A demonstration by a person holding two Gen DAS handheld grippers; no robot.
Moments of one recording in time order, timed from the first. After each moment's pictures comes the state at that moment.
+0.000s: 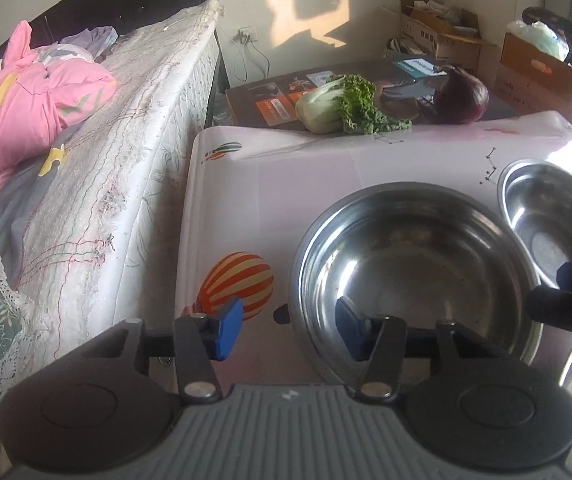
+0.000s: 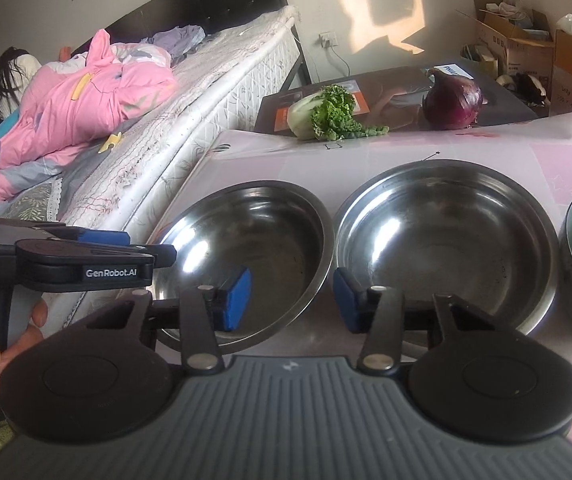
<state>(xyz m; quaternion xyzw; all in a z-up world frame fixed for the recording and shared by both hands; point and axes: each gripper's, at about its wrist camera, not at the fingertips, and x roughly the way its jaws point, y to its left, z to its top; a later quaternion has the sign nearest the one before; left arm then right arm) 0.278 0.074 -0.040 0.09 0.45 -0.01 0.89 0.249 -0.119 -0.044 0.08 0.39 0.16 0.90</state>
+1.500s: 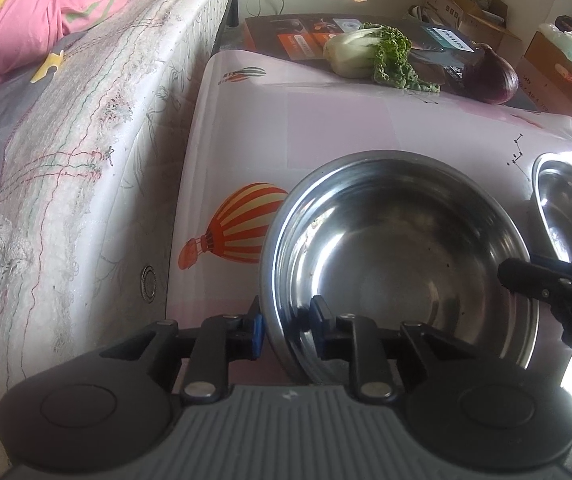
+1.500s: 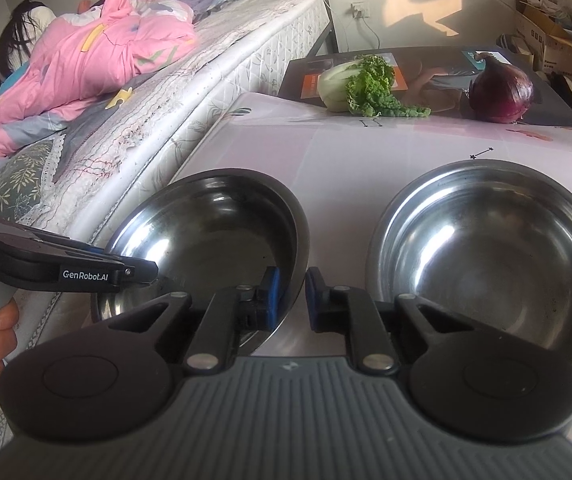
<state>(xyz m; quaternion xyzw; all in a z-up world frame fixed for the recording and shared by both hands) 0.290 0.114 -0.056 0.01 0.53 -0.01 0.85 0.288 -0.089 -0.057 0.04 0.43 0.20 0.88</state>
